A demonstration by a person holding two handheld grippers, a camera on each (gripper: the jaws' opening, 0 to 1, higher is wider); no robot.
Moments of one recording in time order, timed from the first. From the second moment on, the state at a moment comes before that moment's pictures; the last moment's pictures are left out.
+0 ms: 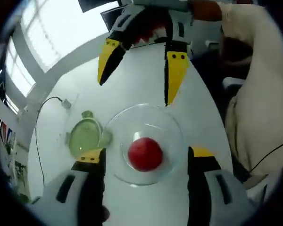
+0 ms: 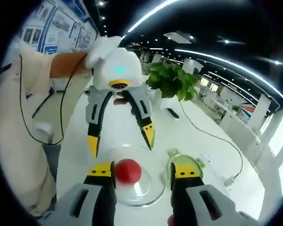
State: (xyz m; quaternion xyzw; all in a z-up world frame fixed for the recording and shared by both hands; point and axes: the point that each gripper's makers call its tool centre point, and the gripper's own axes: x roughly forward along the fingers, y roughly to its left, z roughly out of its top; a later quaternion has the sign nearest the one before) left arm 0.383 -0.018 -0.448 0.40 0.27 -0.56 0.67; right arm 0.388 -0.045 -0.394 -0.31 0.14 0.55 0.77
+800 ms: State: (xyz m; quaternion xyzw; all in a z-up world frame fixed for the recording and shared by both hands) left arm 0.391 -0.015 -0.503 0.41 0.38 -0.56 0.61; right arm 0.398 -0.030 -0.494 -0.32 0.29 0.61 0.67
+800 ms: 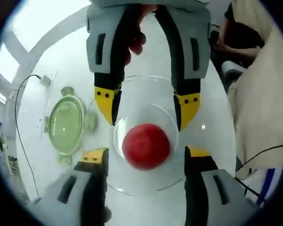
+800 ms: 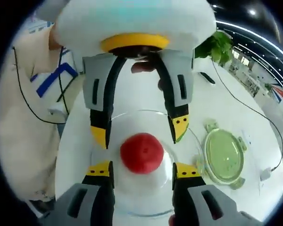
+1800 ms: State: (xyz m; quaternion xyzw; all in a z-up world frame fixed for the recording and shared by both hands) left arm 0.397 -0.013 -0.528 0.34 0.42 -0.54 0.65; right arm 0.392 -0.011 -0.534 -0.33 0.29 0.63 0.64
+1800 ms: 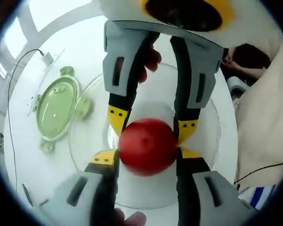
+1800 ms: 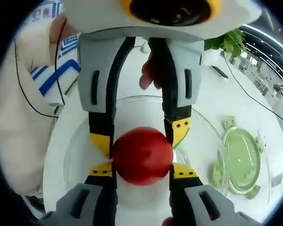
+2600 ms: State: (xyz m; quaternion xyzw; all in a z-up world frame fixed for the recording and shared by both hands) left arm 0.409 -0.061 -0.467 0.37 0.36 -0.56 0.65; right arm 0.401 -0.058 -0.470 -0.34 0.27 0.59 0.68
